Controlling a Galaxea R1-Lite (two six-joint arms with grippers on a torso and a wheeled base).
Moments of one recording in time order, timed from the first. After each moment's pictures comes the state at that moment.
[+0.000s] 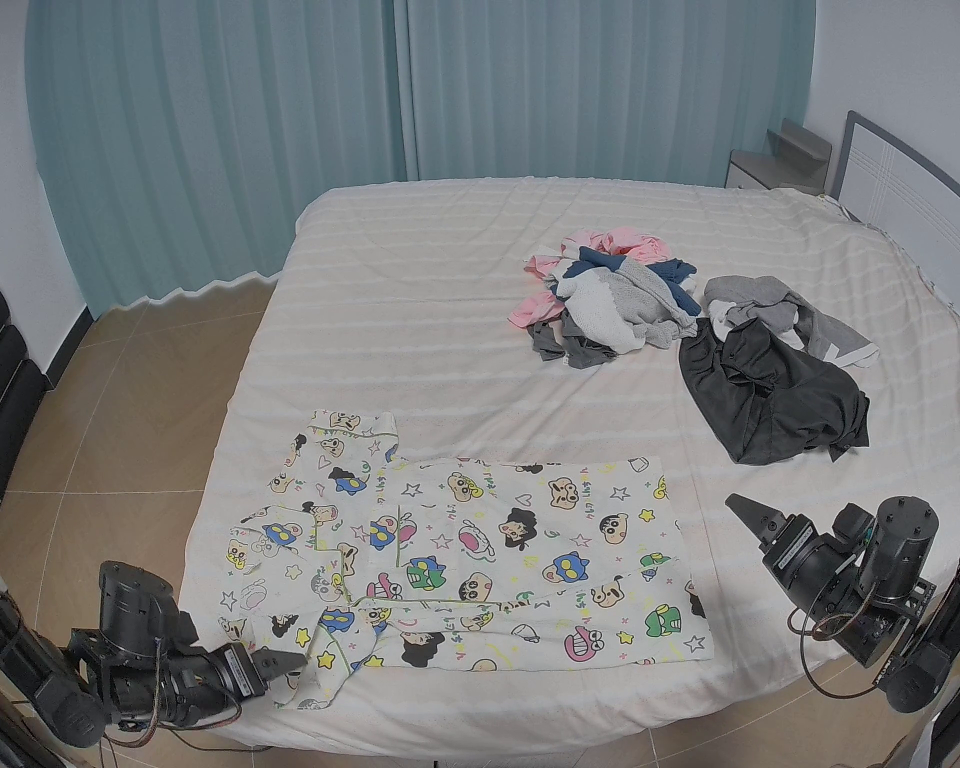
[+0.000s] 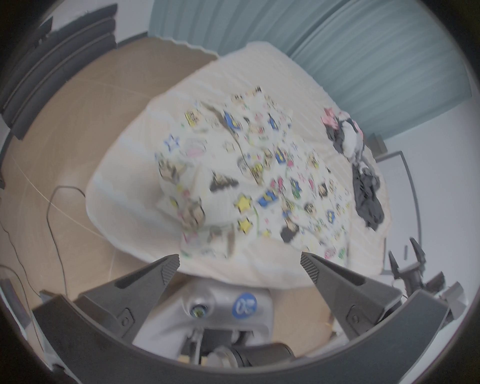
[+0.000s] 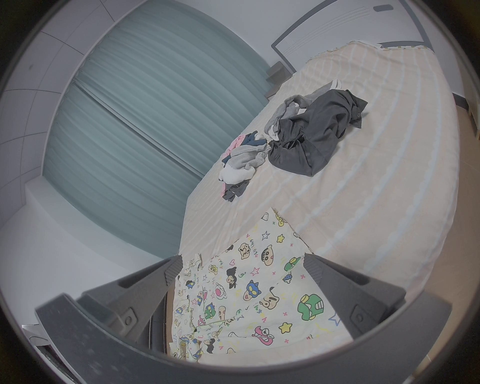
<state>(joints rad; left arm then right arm) -0.29 1.66 -0.02 -0.80 -0.10 -0.78 0.43 1.80 -0.02 -1.53 -0.21 0.89</state>
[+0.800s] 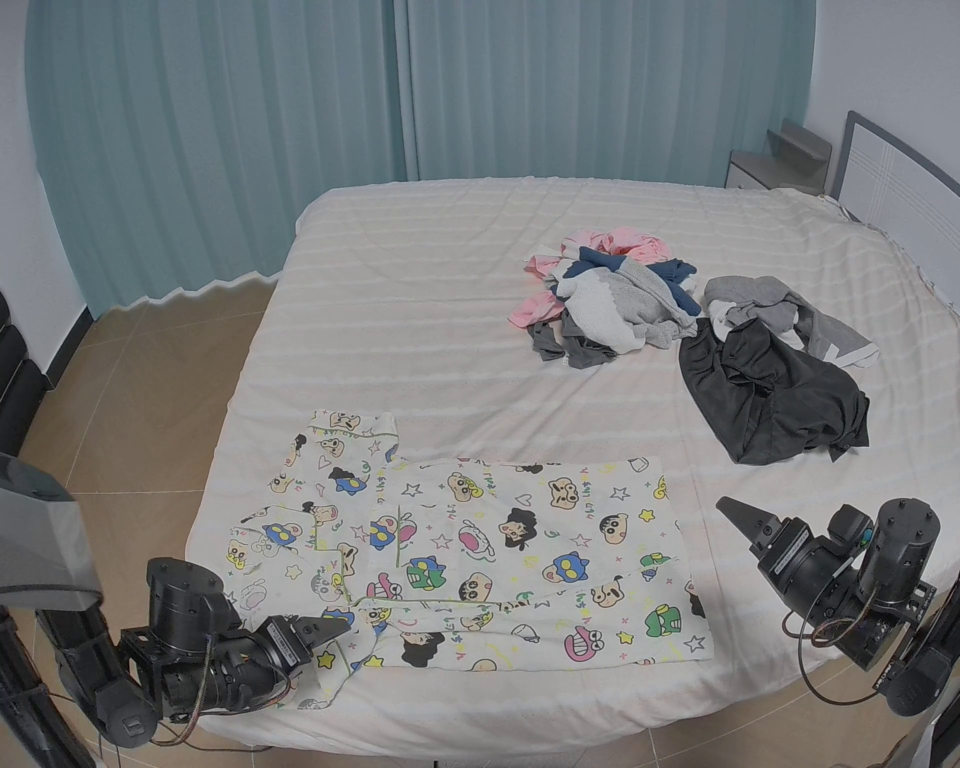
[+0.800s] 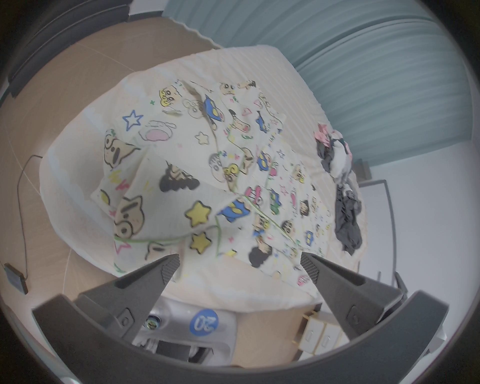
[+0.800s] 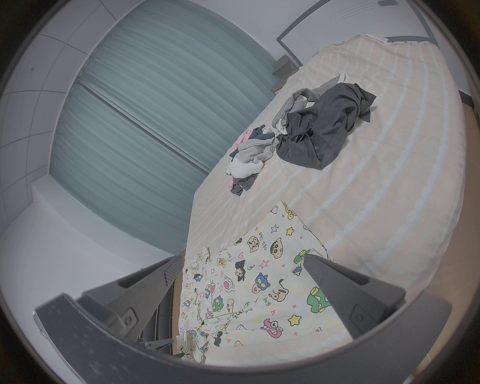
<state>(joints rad) -0.38 1.93 -0.03 -1.18 -0.12 -1.02 0.46 1.78 -0.02 -1.53 -0.18 0.90</state>
